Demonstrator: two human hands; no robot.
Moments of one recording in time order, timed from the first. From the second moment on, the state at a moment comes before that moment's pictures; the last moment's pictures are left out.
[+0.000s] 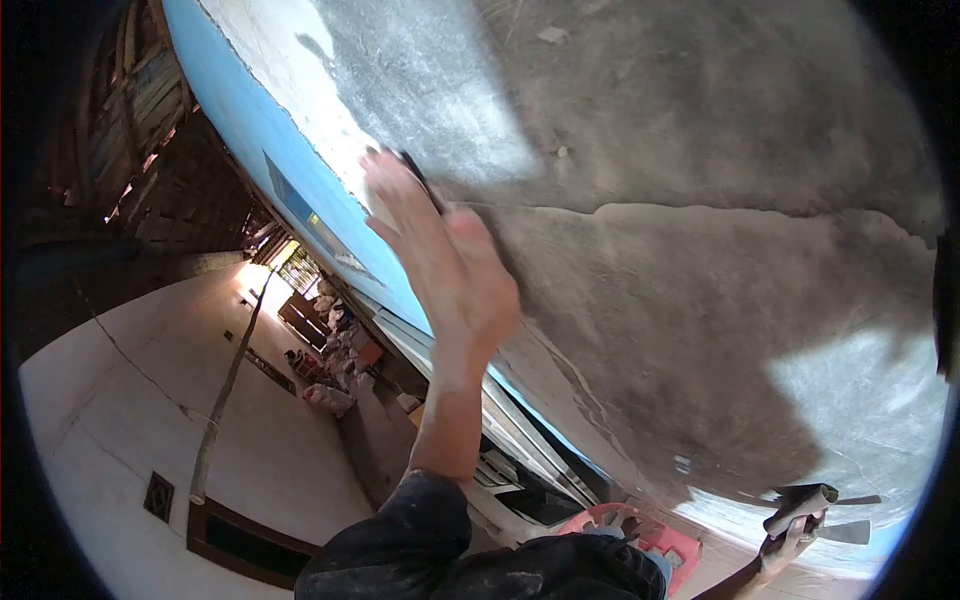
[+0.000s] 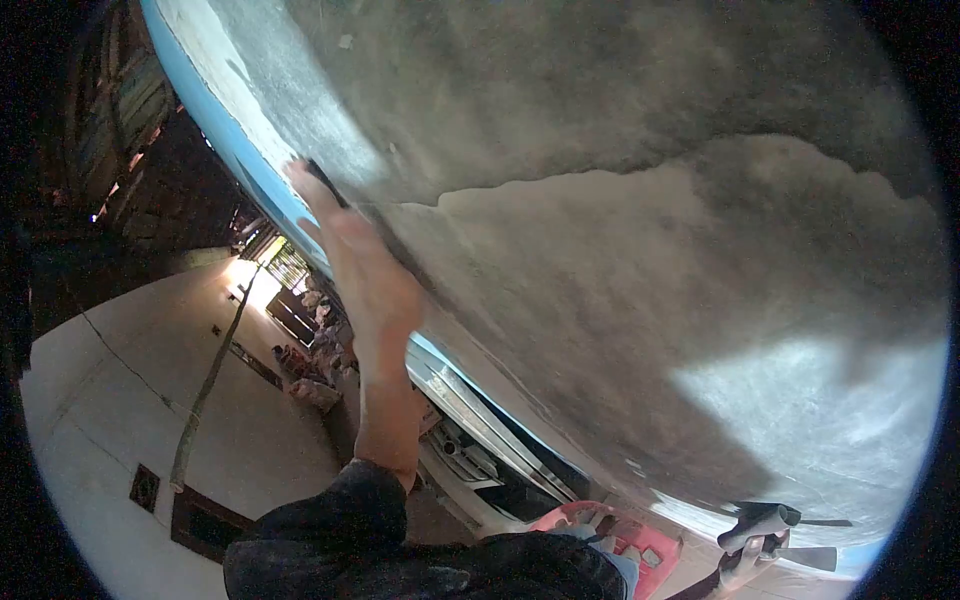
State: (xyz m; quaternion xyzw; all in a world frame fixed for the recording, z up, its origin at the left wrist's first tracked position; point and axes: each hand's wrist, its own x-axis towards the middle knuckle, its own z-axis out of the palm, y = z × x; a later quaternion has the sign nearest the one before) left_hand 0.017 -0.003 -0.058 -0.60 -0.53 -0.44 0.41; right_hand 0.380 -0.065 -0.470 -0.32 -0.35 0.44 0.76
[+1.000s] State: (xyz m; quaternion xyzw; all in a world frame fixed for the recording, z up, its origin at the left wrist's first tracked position) left_hand 0.004 -0.006 -0.070 -0.63 -0.52 -0.40 0.41; right_hand 0.434 -0.042 -0.583 -0.52 -0.58 -0.33 0.53
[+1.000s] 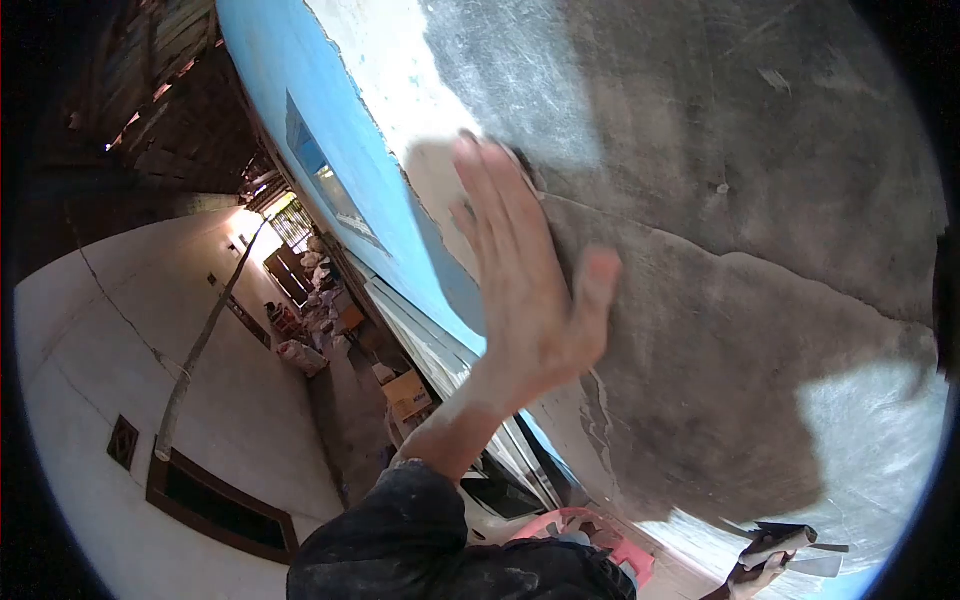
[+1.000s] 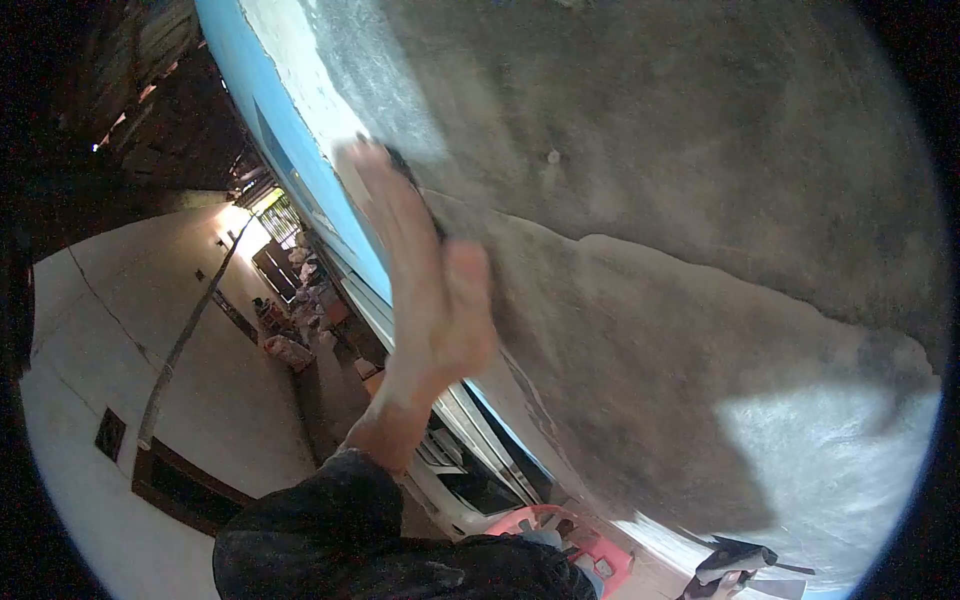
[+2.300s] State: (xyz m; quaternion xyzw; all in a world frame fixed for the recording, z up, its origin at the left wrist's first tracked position) left_hand -0.005 0.008 -0.054 -0.61 -0.48 -0.47 0.42; right_hand 0.370 -0.066 -0.440 -0.22 -0.27 0.51 0.79
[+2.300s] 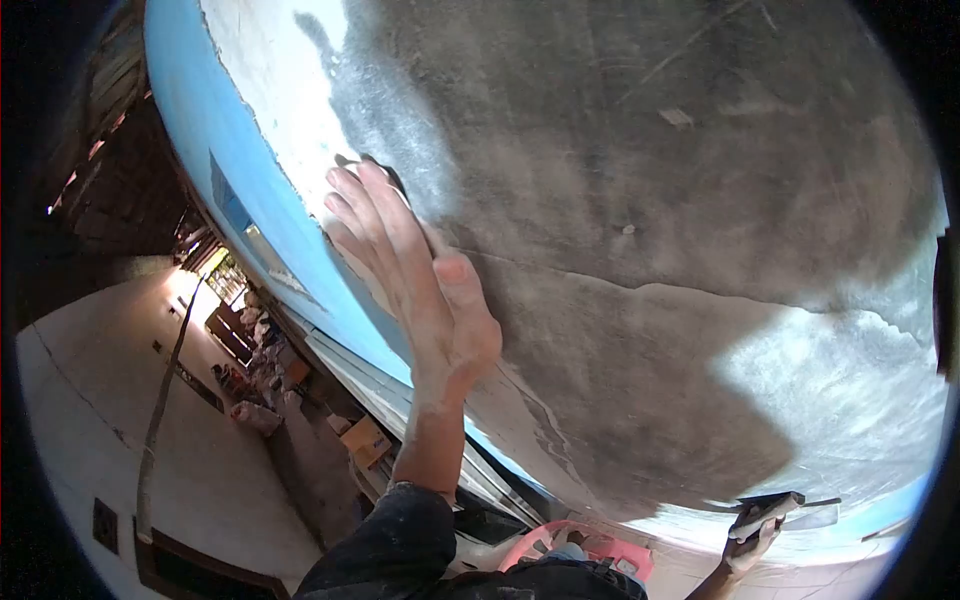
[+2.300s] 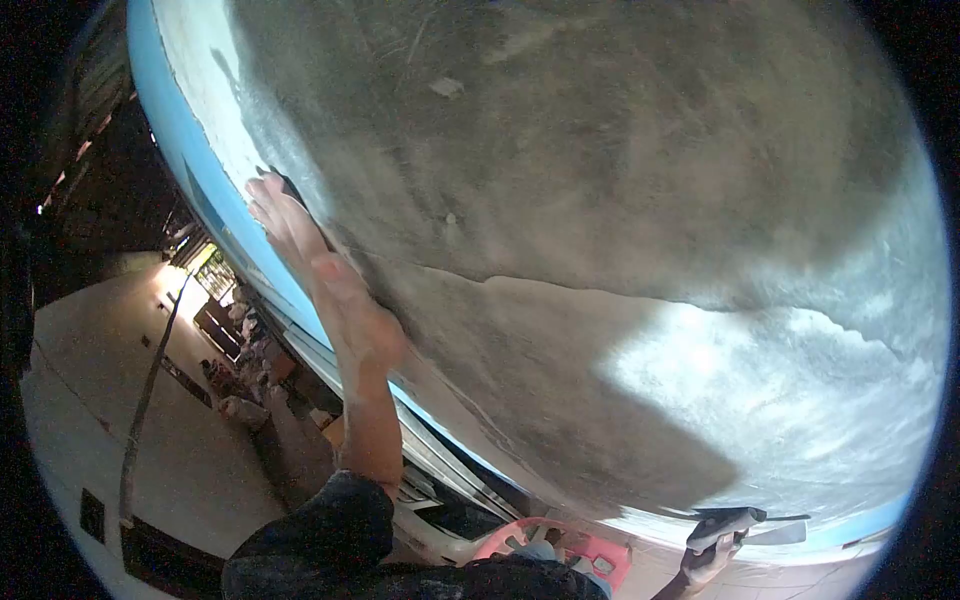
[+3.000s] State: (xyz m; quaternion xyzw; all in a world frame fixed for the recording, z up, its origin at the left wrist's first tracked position) left_hand 0.000 0.001 -0.043 -0.63 -0.50 -0.43 0.42; right_hand 0.360 -0.059 -0.444 -0.28 -0.27 0.45 0.81
